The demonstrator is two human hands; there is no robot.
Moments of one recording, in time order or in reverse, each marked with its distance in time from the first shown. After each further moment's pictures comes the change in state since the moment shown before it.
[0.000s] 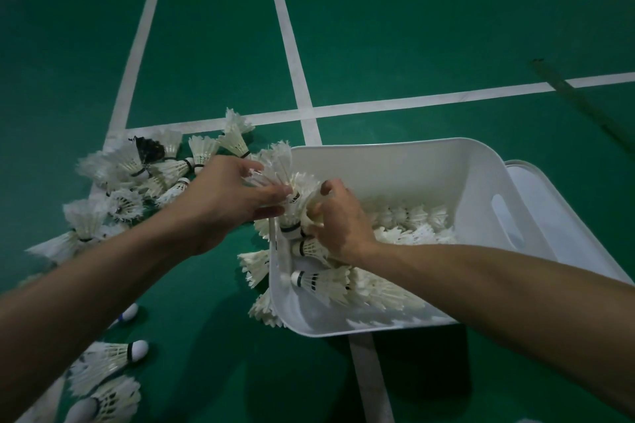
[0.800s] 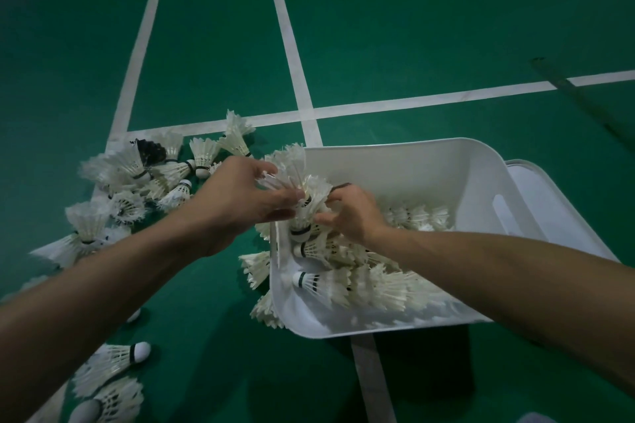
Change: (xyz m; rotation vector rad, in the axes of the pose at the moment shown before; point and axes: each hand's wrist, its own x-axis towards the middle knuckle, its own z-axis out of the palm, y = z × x) left_hand -0.001 0.001 0.009 0.120 -0.033 0.024; right_hand 0.015 0.016 -0.020 0.149 -0.140 0.077
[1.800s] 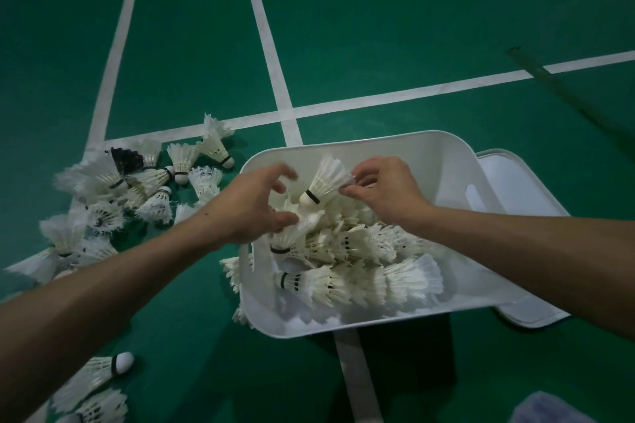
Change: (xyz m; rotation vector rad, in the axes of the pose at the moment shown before) left_hand 0.026 -0.011 0.030 0.758 -0.104 0.197; right_hand -0.030 0.026 -0.075 0.291 0.262 -0.020
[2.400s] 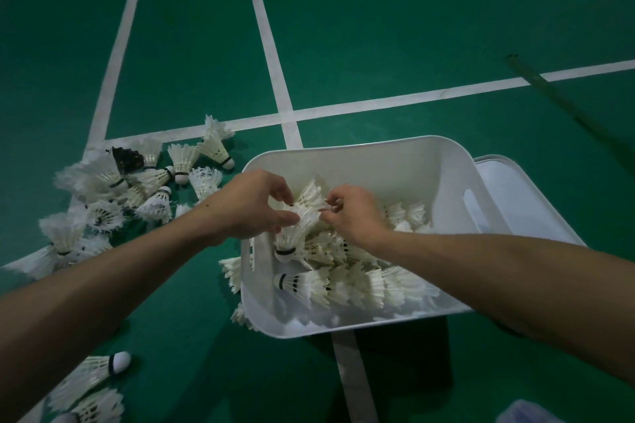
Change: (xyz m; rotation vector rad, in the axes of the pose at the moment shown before) left_hand 0.004 -0.003 -0.002 0.064 -0.040 -0.026; right_hand -0.006 0.005 0.052 -0.186 -0.108 0.047
